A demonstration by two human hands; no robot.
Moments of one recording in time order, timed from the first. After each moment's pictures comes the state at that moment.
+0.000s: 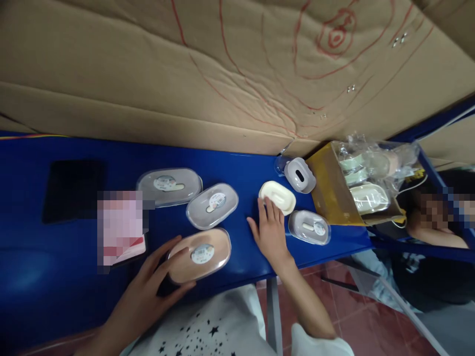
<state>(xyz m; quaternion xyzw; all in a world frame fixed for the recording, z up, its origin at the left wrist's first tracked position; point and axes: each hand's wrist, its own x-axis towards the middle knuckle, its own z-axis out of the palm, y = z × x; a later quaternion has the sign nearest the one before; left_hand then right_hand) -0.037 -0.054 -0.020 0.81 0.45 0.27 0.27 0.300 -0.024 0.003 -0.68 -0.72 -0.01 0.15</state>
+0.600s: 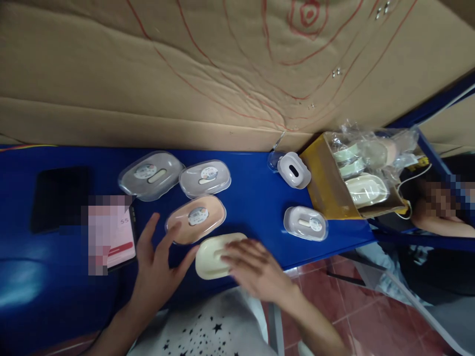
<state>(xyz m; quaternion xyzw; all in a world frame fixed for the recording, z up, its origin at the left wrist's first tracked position) 0.021 -0.022 0.001 0.79 0.48 0.36 0.11 0.293 -0.083 0.045 -0.45 -0.85 0.15 0.22</state>
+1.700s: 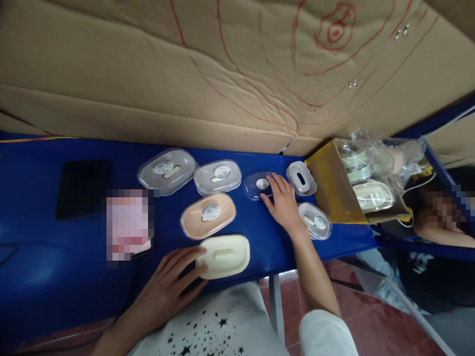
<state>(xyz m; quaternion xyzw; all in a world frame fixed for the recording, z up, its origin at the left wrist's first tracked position) -0.014 -0.050 -0.004 0.90 0.32 0.27 0.15 0.353 0.041 0.020 -0.65 -0.75 0.03 0.12</state>
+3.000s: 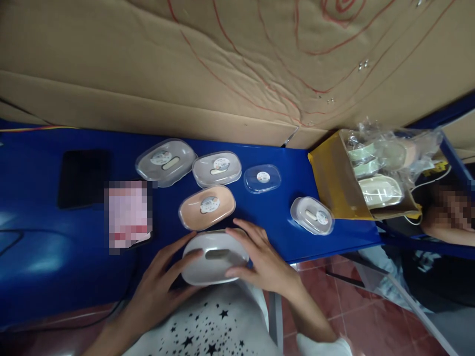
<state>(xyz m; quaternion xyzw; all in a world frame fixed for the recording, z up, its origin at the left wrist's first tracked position) -0.014 -0.064 0.006 0.85 0.38 0.29 0.20 0.283 -0.074 0.052 -0.51 -0.76 0.36 0.18</state>
